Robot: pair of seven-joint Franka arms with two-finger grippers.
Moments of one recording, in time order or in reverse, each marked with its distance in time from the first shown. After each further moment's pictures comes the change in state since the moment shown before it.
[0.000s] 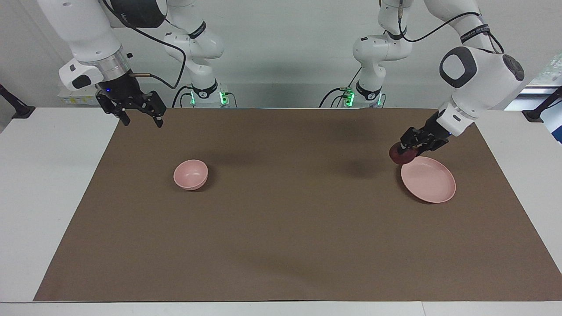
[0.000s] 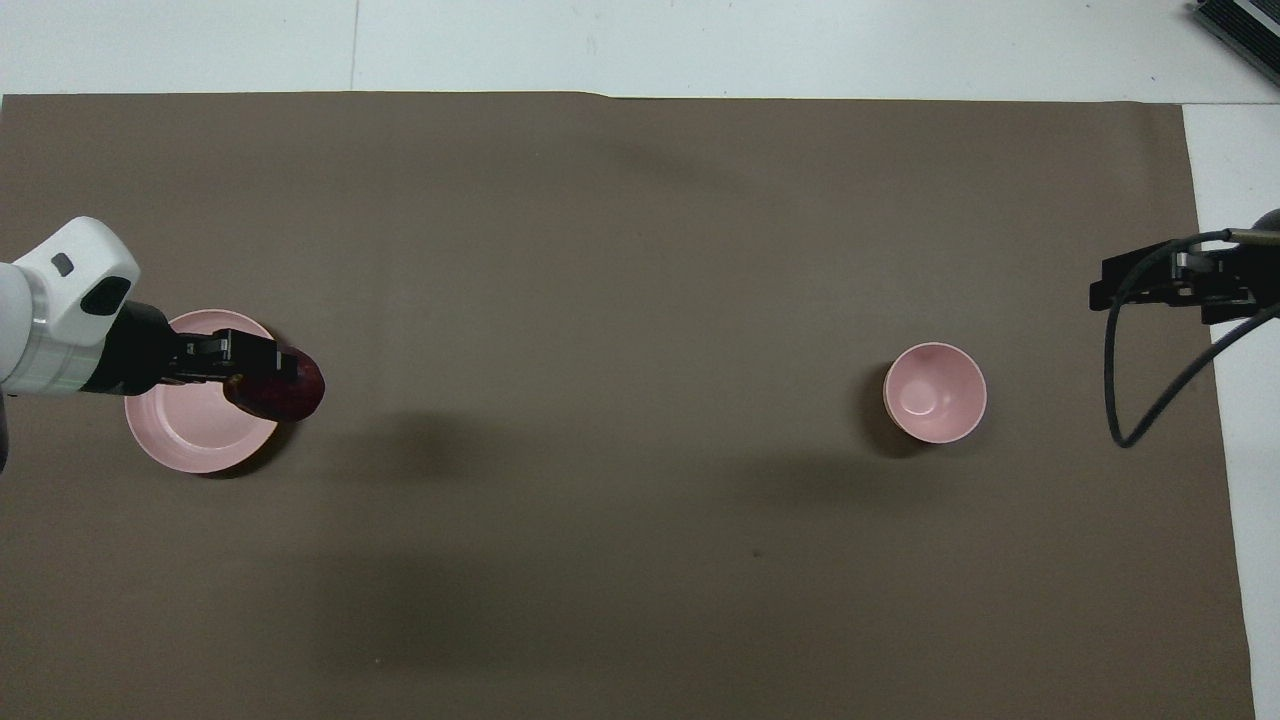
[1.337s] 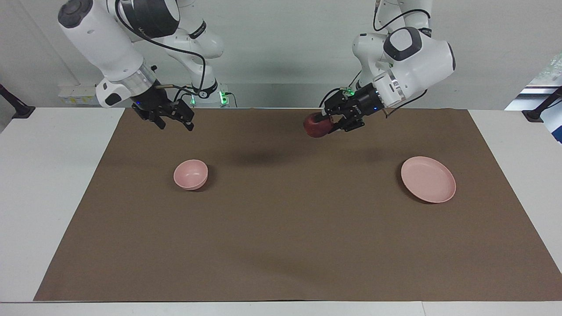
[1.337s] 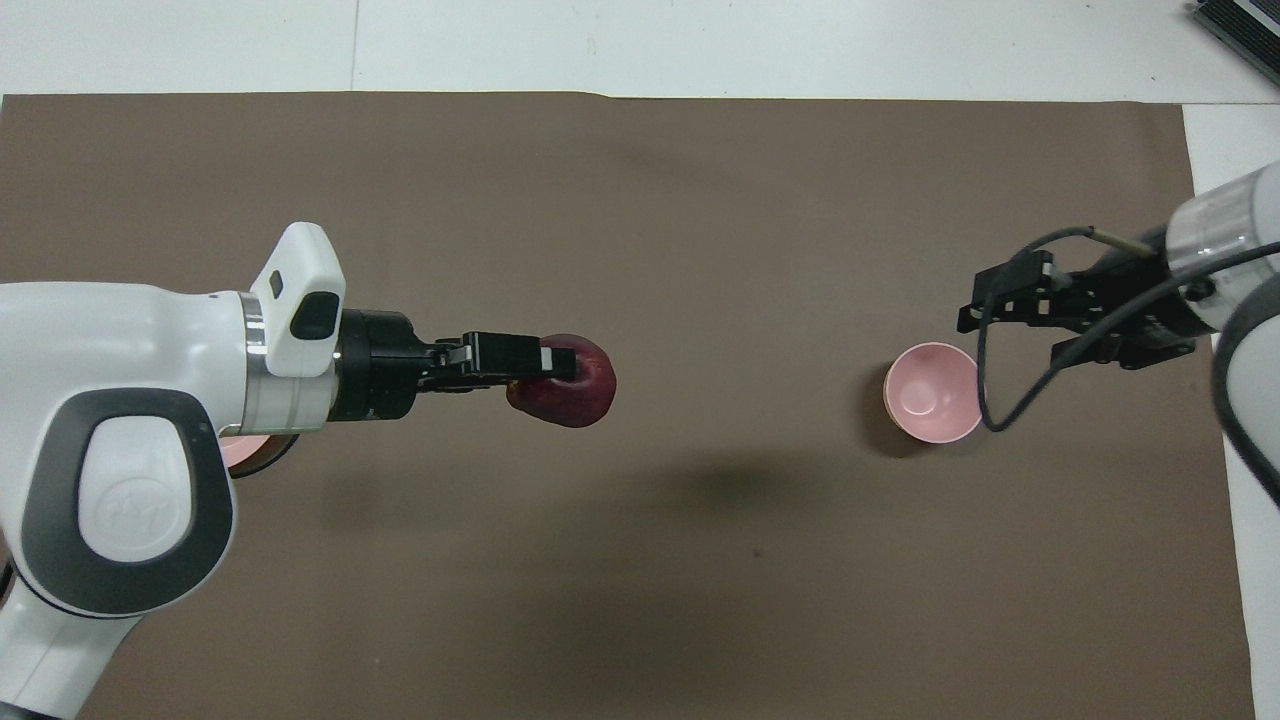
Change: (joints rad) left arm -0.345 -0.060 -0.022 -0.019 -0.611 0.202 -0.033; right arm 0.072 0.028 0.012 -0.085 0.239 -0.005 0.290
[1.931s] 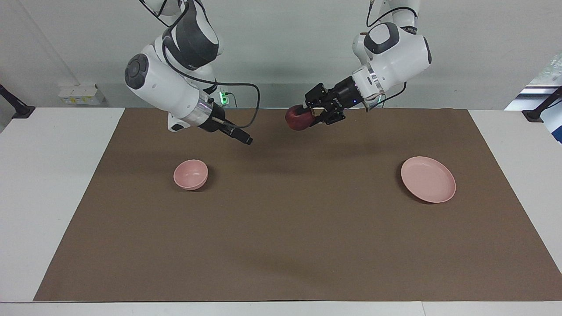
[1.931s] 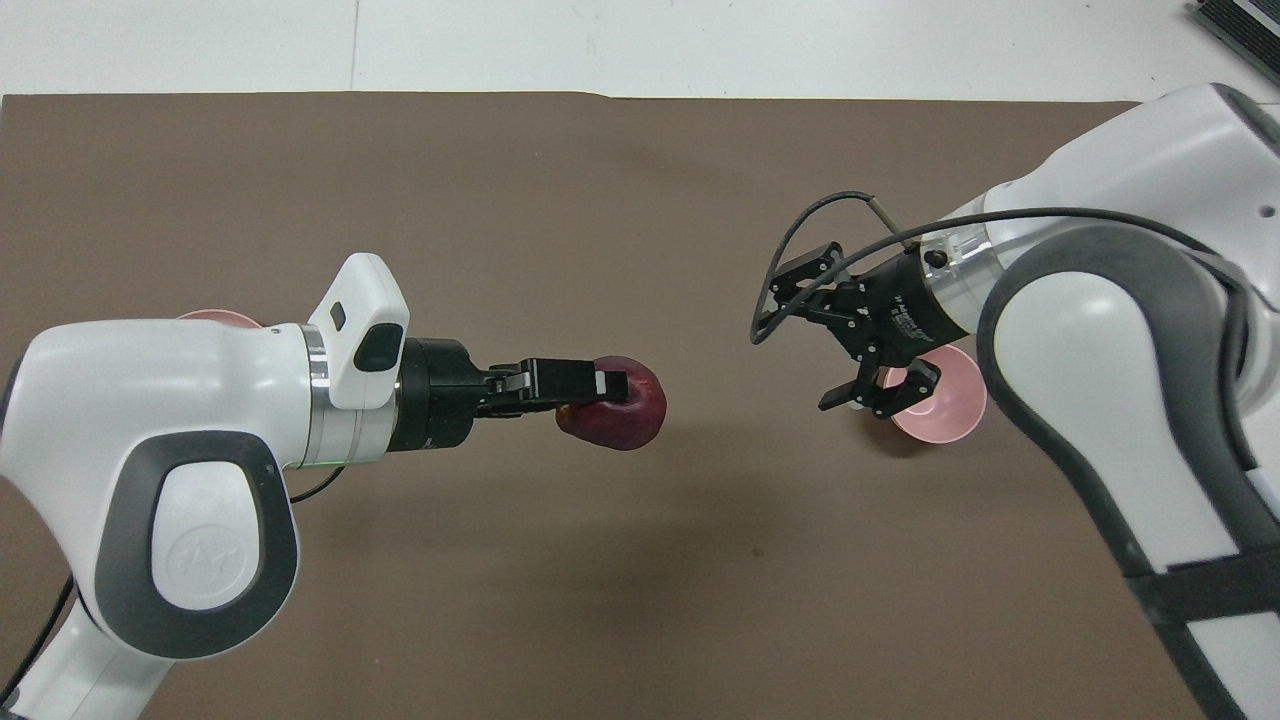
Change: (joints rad) left arm -0.059 -0.017 -0.014 -0.021 -0.018 0.068 -0.062; right arm 0.158 0.113 0.003 -0.054 0.331 0.121 0.544
